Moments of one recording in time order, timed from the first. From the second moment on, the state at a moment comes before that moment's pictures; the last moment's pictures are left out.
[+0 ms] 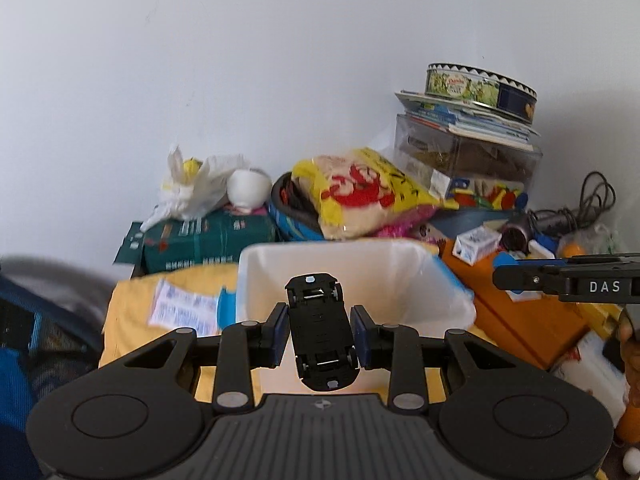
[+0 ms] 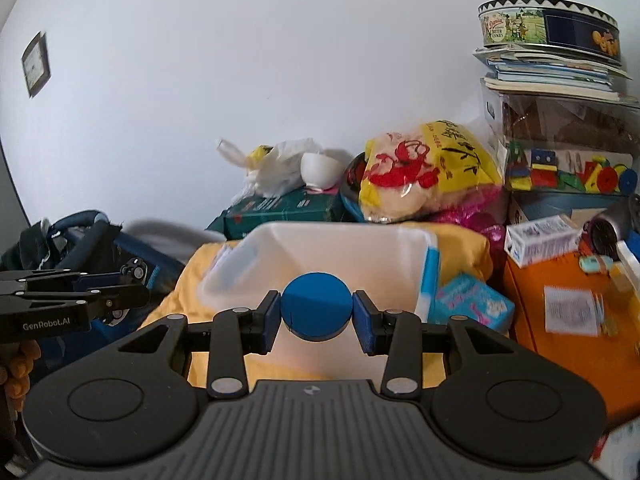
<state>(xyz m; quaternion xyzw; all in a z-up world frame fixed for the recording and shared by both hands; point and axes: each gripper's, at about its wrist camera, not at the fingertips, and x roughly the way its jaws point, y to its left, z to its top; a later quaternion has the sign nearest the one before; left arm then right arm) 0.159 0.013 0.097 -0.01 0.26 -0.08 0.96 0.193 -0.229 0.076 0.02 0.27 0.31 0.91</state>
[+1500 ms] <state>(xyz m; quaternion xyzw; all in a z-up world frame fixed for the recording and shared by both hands) 0.104 0.010 -0.012 0.03 0.37 -0.07 0.93 0.149 -0.219 -0.023 -0.08 0.38 0.34 0.86</state>
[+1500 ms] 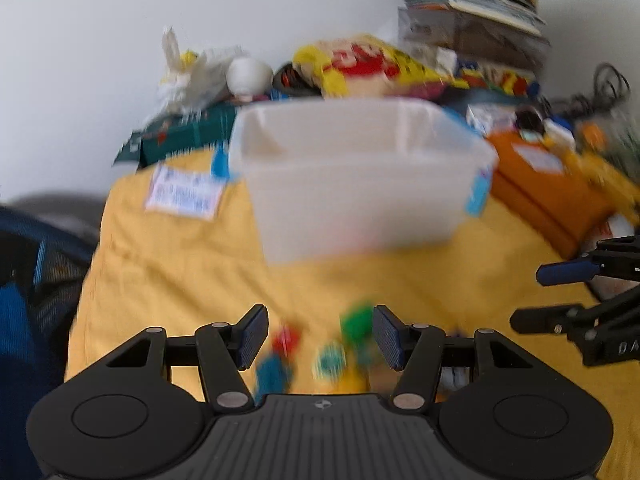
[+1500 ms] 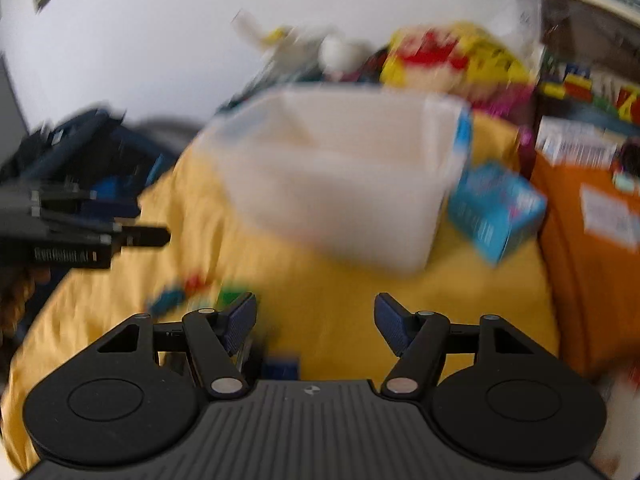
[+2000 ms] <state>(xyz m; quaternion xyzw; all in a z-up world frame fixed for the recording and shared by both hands) 0.056 -0.018 -0.092 0.10 0.41 -0.10 0.90 0.074 -0.206 -0.090 -0.14 0.41 0.33 0.84</state>
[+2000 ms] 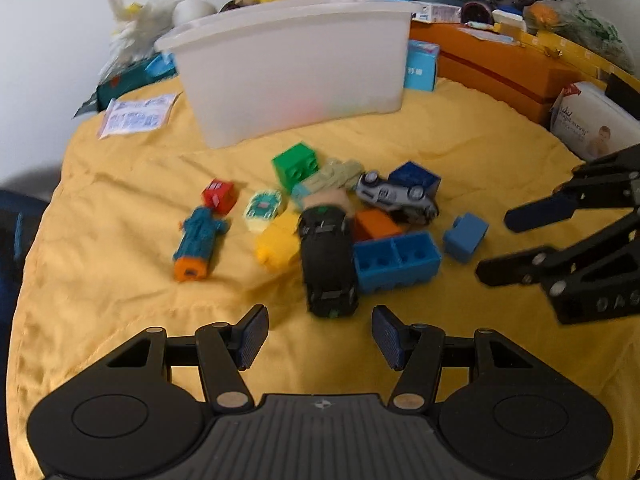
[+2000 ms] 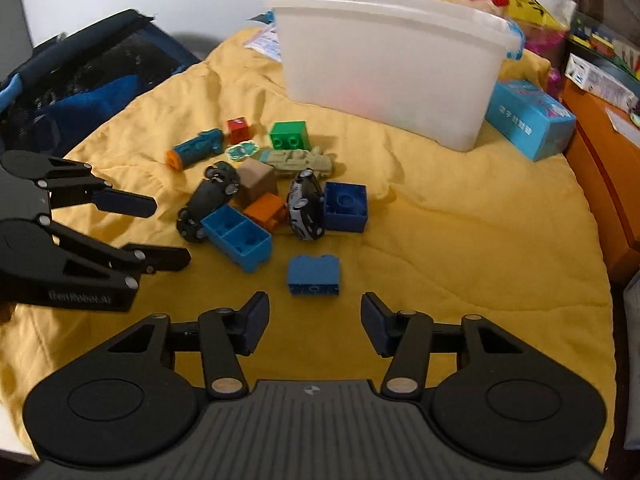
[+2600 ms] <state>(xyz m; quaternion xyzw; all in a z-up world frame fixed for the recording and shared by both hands) 0.072 -0.017 -0.086 0.05 0.41 -0.10 0.91 0.085 -0.199 -0.097 -0.13 0.41 0.33 0.84</state>
